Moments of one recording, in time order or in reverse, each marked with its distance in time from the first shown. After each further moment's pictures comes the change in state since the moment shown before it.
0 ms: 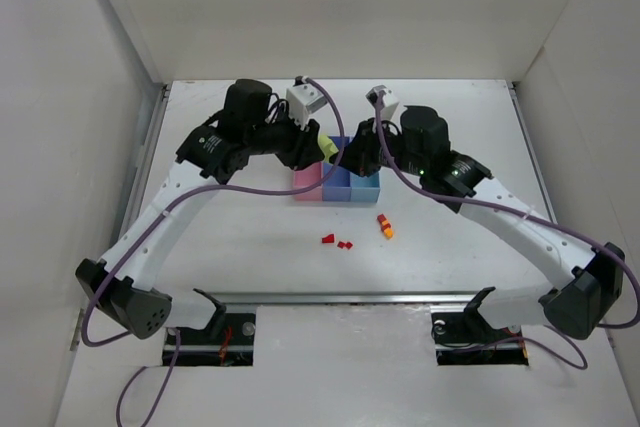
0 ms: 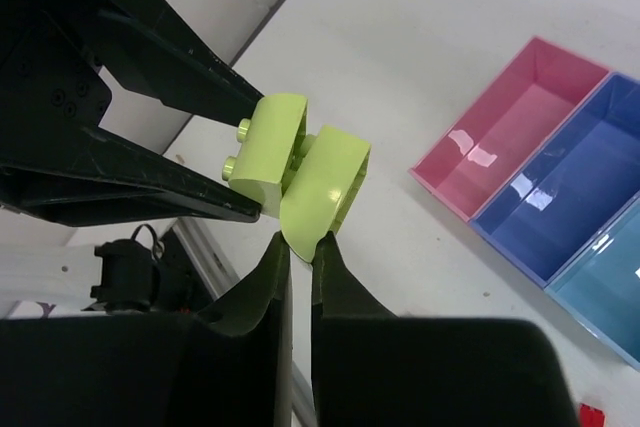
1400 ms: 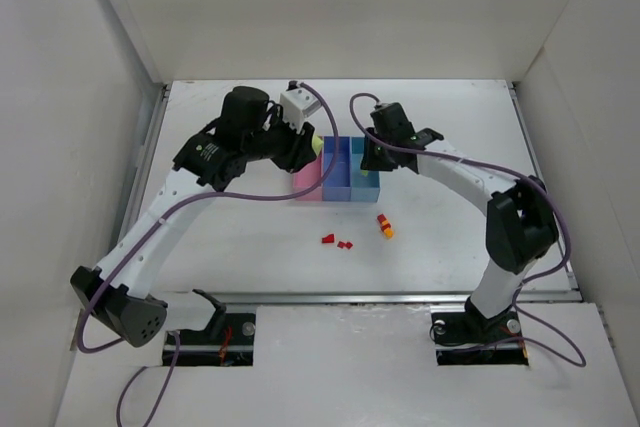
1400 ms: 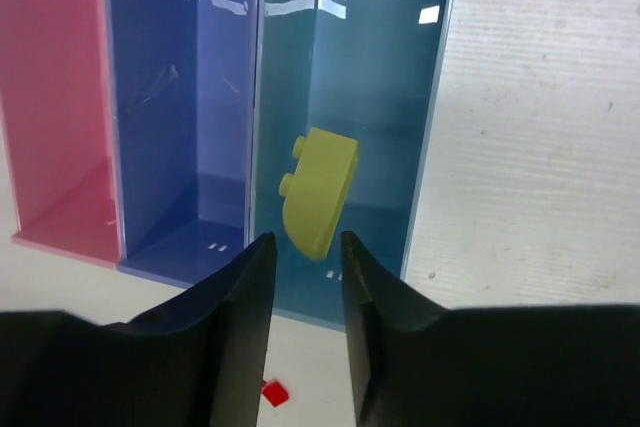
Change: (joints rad) left arm -0.002 -0.047 -0.060 0.019 -0.121 -0.007; right arm -0.171 0.441 0.119 -0.285 0.370 0.072
